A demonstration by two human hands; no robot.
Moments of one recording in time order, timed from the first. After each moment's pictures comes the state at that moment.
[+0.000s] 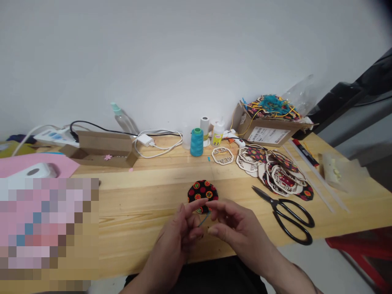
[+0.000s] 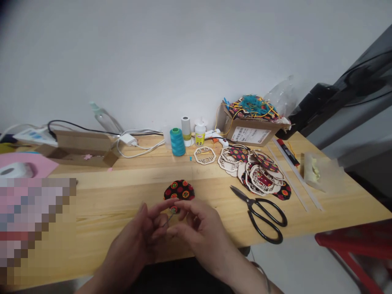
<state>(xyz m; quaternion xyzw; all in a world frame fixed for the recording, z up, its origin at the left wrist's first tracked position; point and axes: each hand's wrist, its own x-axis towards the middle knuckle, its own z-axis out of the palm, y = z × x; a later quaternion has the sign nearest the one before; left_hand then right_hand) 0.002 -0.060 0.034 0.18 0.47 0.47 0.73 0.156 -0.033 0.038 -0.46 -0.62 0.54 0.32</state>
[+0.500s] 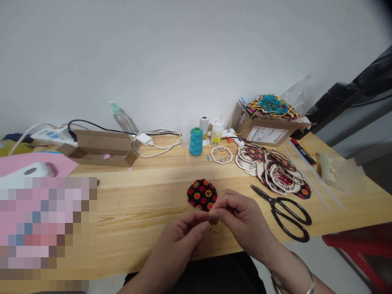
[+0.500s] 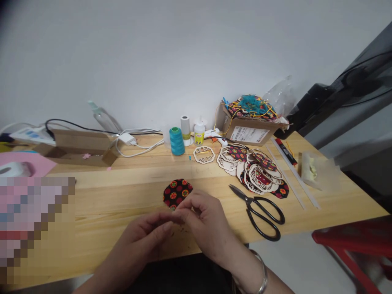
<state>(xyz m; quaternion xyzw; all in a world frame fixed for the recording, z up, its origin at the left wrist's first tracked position) -0.001 -0.064 0.029 0.38 0.52 0.37 0.67 0.157 -0.020 0.046 -0.44 -0.67 0.46 0.37</state>
